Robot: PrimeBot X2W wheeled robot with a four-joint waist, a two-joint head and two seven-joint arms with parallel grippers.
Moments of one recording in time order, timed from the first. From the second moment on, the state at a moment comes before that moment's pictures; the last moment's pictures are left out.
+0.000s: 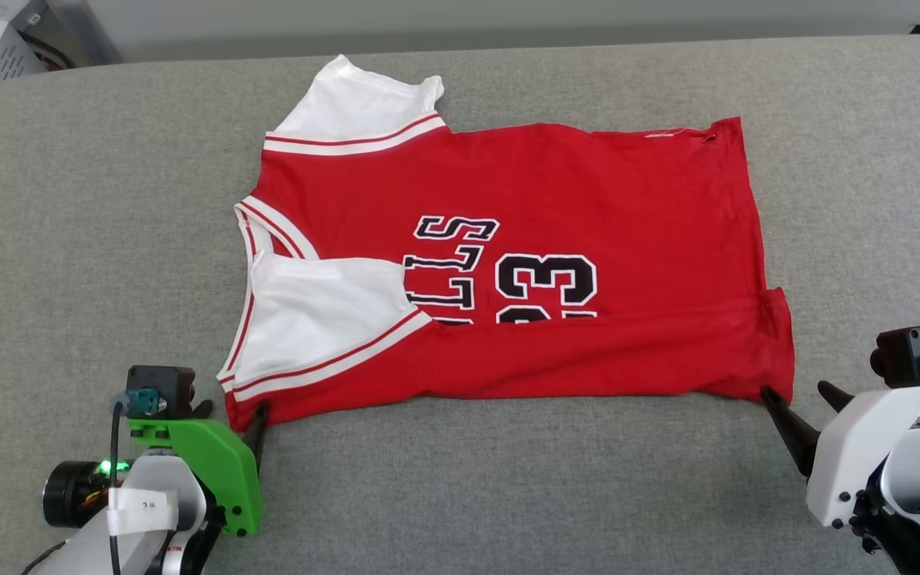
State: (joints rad) left arm -0.26 0.61 -0.62 0.20 -0.81 0.27 0.16; right arm -0.03 -0.18 -0.05 -0.20 0.34 0.13 0.71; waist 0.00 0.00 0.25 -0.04
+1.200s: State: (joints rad) left arm -0.26 0.63 -0.61 -0.08 -0.85 0.27 0.19; right arm -0.11 -0.13 -0.16 -0.03 0.23 0.13 0.75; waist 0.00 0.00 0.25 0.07
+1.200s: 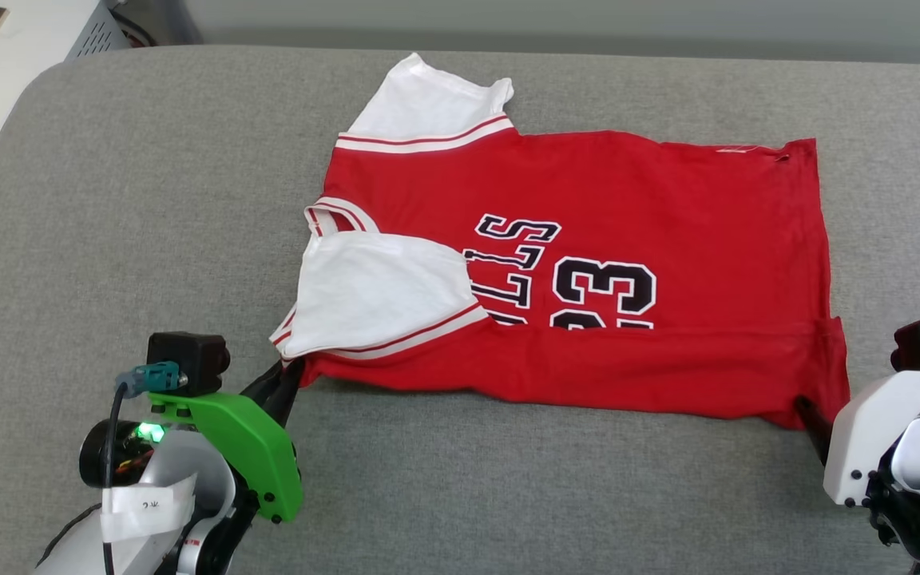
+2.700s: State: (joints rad) left arm -0.09 0.65 -0.71 -0.04 -0.90 0.26 0.25; right arm 0.04 -0.27 -0.22 -0.11 0.33 0.13 0.96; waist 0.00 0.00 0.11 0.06
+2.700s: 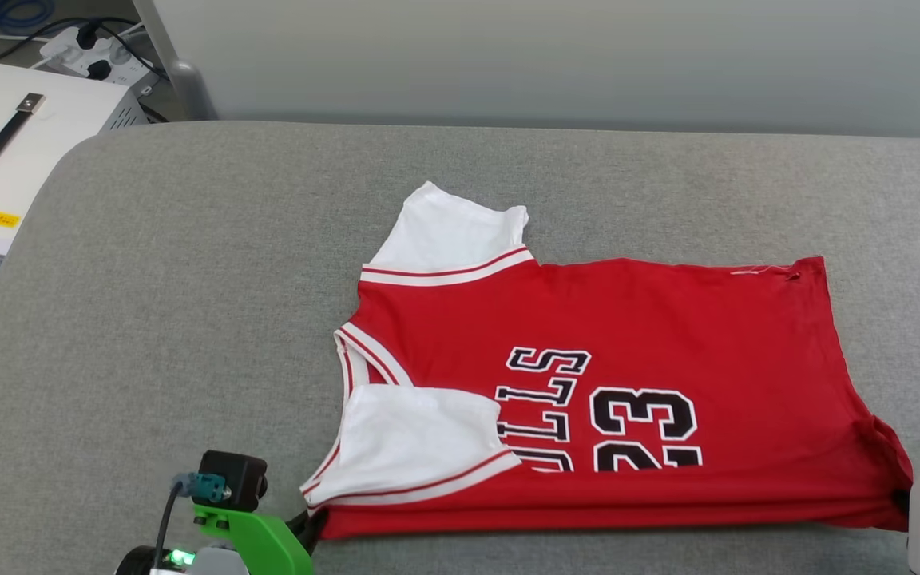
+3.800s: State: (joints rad) left arm -0.18 0.56 -0.64 0.04 -0.76 0.22 -0.17; right arm 0.04 -0.29 -0.12 -0.14 0.36 0.13 0.51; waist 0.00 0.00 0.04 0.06
